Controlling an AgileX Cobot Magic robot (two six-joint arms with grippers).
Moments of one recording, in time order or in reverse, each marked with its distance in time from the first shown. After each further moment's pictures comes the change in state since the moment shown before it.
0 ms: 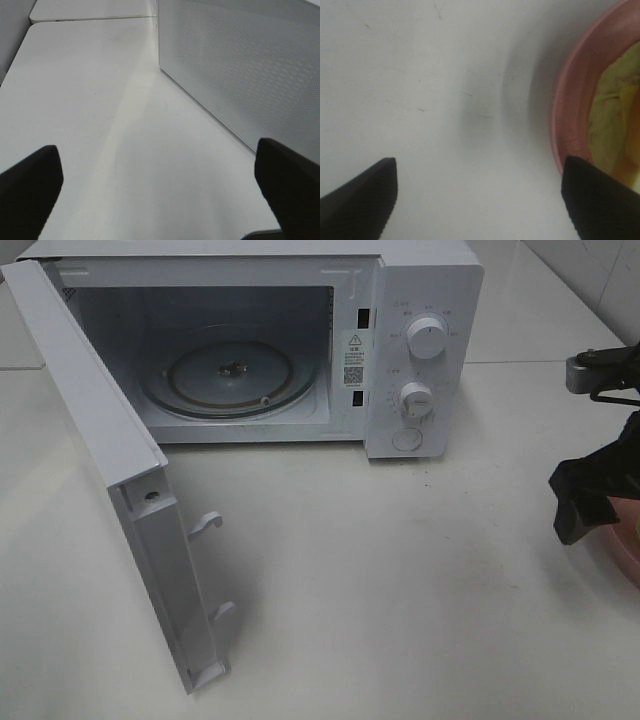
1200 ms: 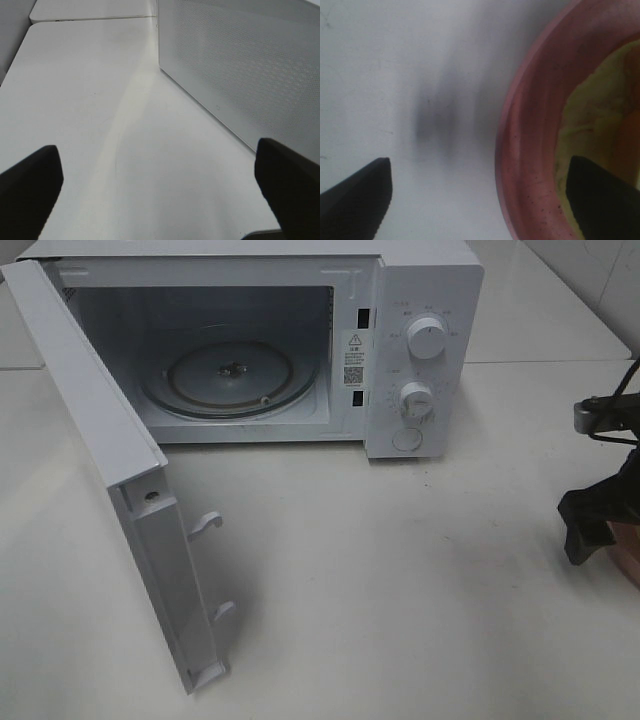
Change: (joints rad) left arm 0.000 0.000 0.000 0.000 0.000 0.000; right arm -0.146 0.242 0.000 -0.036 -0.180 -0.051
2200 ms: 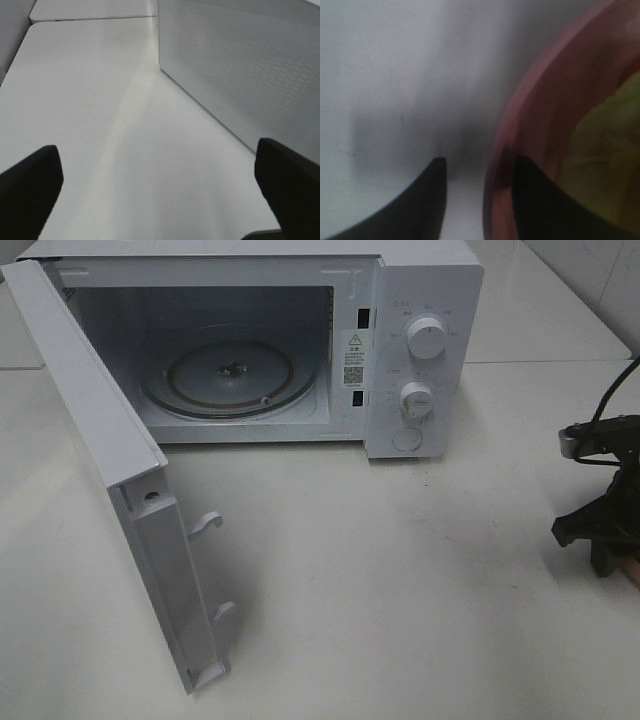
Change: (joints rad) left arm 0.000 0.000 0.000 0.000 0.000 0.000; right arm 0.000 0.112 -0.015 -0.085 -0.046 0.034
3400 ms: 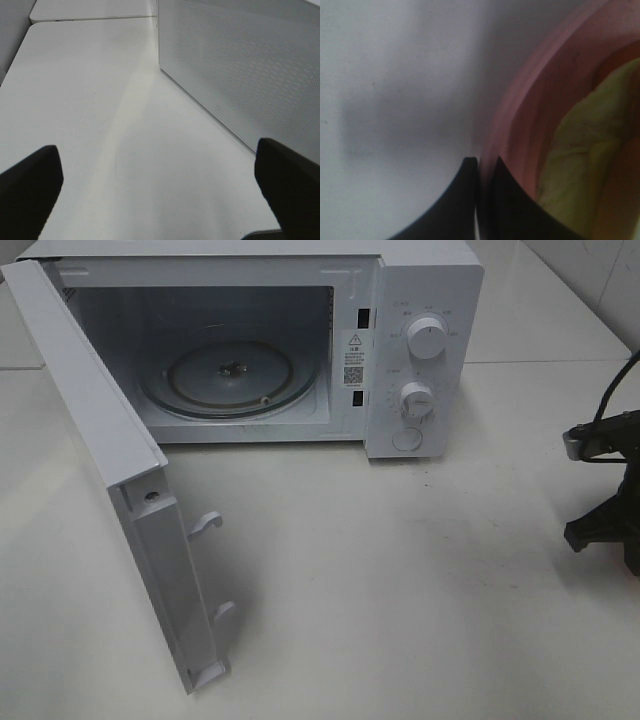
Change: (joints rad) left arm 0.000 0.000 0.000 0.000 0.000 0.000; right arm 0.051 -0.036 -0.008 -0.158 0.121 0.142
